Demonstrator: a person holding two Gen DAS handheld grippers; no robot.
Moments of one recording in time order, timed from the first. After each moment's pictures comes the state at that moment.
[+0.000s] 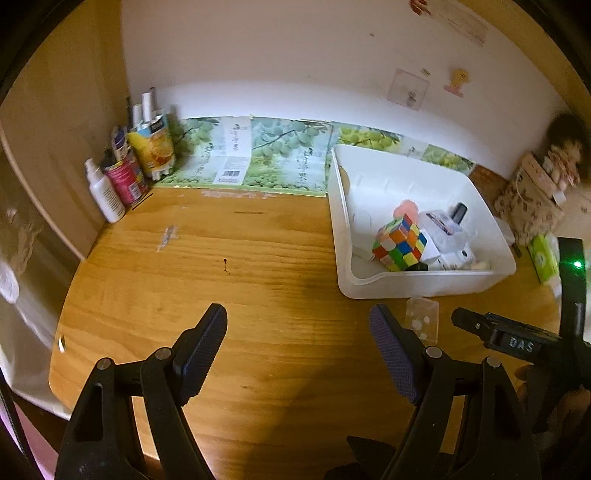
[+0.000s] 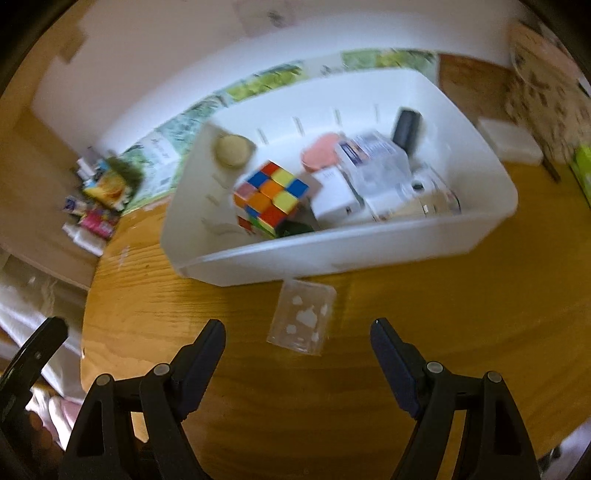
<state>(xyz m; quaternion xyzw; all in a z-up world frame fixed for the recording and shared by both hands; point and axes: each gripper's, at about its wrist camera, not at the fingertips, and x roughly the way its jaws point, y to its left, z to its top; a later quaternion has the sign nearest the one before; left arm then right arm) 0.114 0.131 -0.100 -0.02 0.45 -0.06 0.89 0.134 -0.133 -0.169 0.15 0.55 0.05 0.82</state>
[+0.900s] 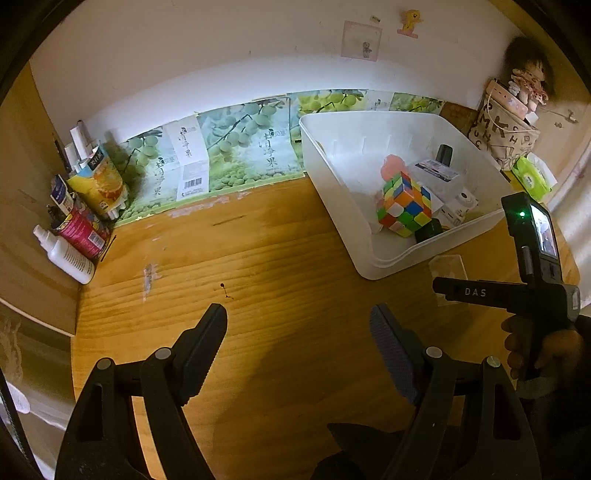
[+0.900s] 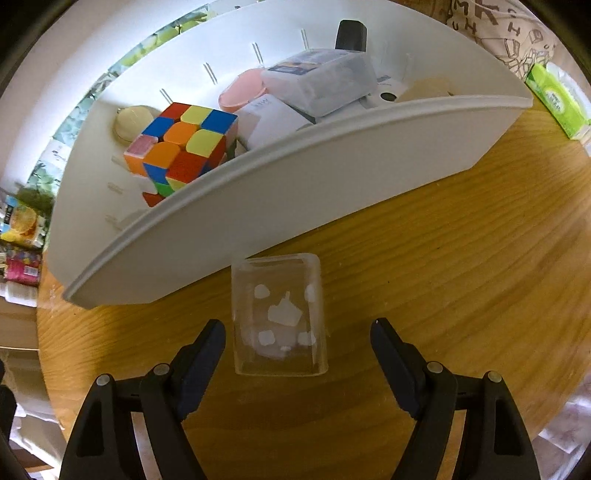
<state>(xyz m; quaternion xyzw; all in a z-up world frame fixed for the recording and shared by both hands) 0.160 0.146 -0.124 0.09 0.48 -0.17 0.86 0.157 -0.106 -0.243 0.19 0.60 -0.11 0.77</state>
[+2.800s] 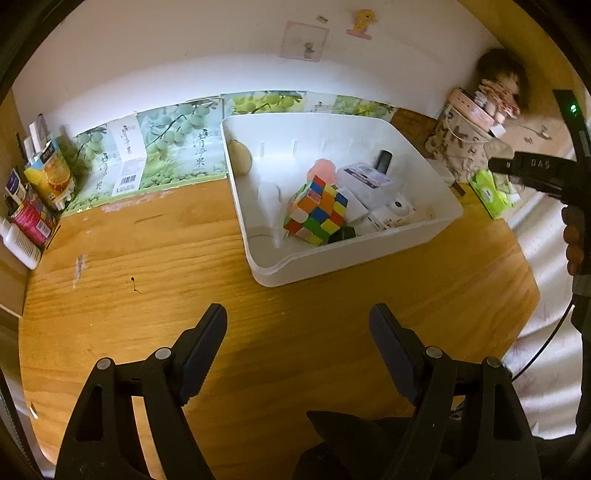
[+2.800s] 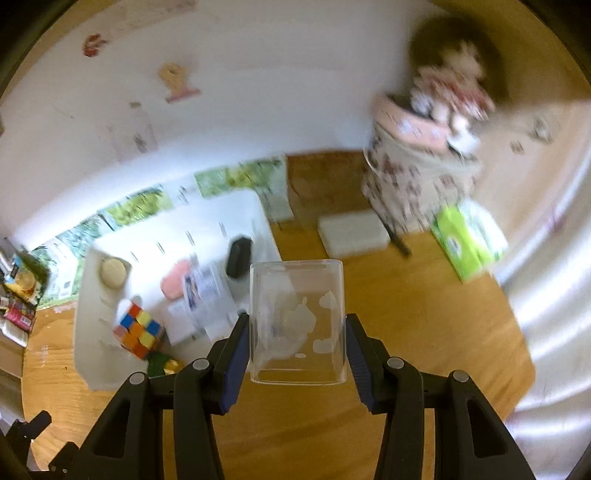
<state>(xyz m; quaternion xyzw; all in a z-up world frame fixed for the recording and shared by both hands) 0.140 0.069 -0.116 0.02 0.49 -0.21 0.85 0.162 -0.237 -0.073 0.07 0.46 -0.16 0.87</state>
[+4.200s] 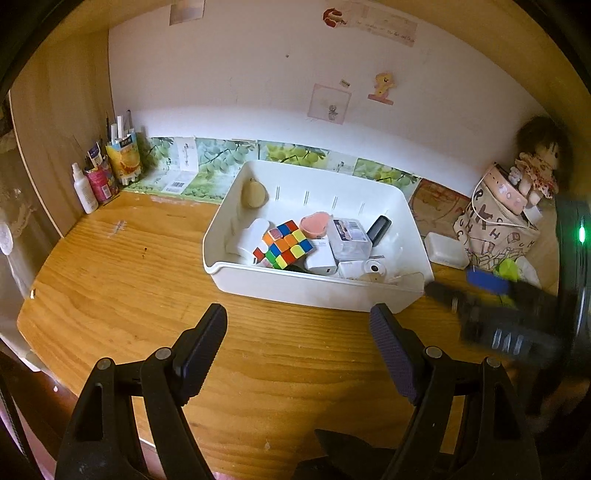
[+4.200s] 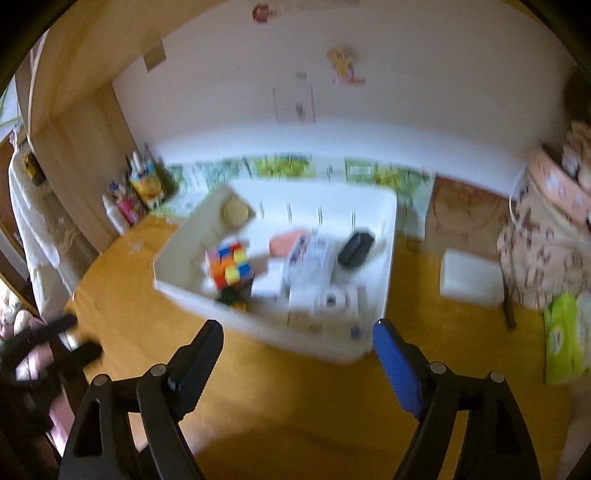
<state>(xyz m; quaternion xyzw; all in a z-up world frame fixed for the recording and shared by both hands) 0.062 -0.045 -0.072 -0.06 0.40 -0.02 0.91 0.129 -0.254 -0.107 0.00 0.44 0.17 0.88</state>
